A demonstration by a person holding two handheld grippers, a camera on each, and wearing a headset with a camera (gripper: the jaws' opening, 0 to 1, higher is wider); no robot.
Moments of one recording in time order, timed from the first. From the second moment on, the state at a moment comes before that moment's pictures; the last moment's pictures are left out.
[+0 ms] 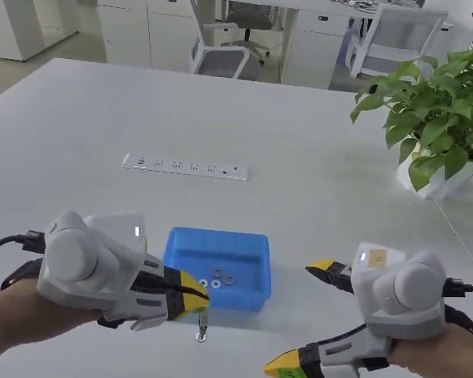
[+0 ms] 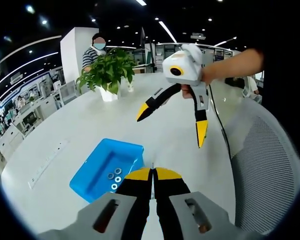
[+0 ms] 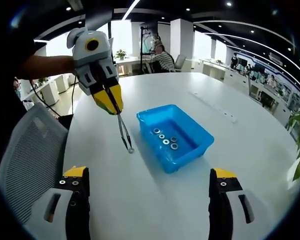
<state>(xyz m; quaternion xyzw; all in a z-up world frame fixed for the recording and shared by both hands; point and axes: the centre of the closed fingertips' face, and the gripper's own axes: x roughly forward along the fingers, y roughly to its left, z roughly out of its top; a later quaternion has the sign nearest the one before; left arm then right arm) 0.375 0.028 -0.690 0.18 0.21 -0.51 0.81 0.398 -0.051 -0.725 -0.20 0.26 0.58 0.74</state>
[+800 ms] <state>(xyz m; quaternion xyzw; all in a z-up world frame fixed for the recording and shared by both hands) 0.374 0.024 -0.696 0.18 0.21 -0.52 0.81 0.392 -0.049 -0.730 -0.20 0.26 0.59 0.74</state>
